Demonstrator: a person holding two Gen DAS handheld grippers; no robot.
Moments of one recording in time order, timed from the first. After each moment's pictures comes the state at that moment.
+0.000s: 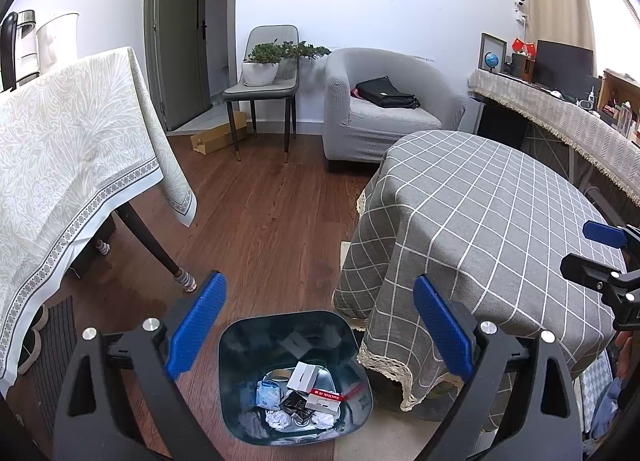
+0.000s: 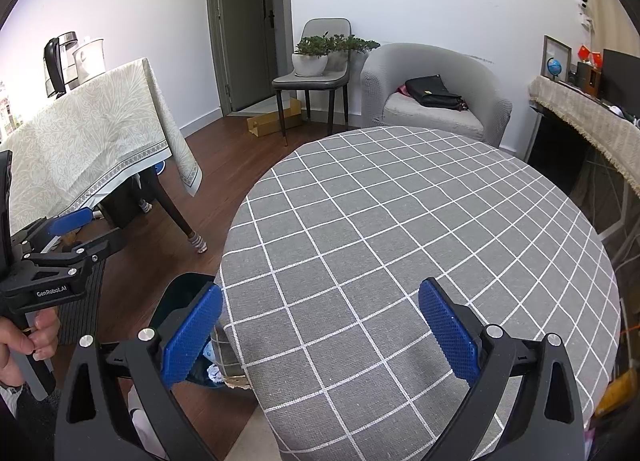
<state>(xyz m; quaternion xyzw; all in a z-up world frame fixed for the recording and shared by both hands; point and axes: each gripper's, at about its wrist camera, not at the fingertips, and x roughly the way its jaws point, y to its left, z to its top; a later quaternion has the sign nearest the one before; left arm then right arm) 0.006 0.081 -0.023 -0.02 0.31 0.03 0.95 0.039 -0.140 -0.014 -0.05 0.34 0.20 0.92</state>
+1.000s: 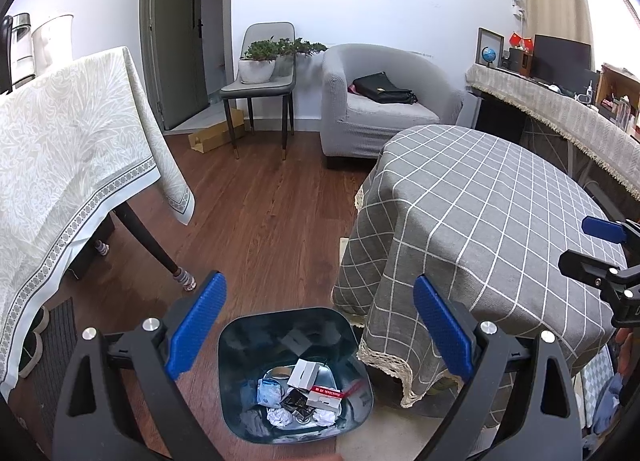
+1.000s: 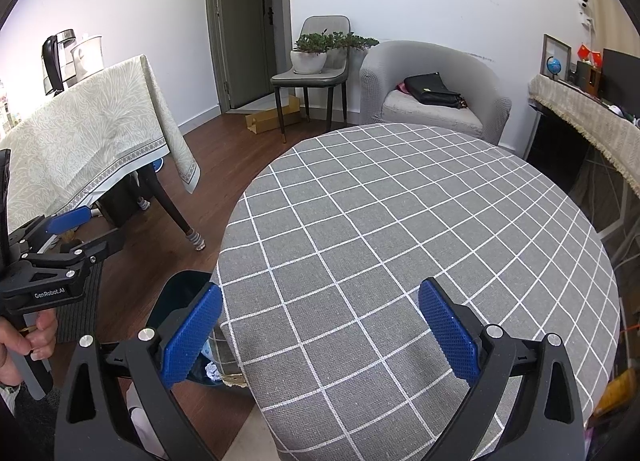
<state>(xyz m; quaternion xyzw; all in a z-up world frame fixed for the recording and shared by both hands) 0.006 0.079 -0.023 -0.02 0.32 0.03 0.95 0.039 -0.134 -0.016 -0.05 0.34 0.20 0.92</state>
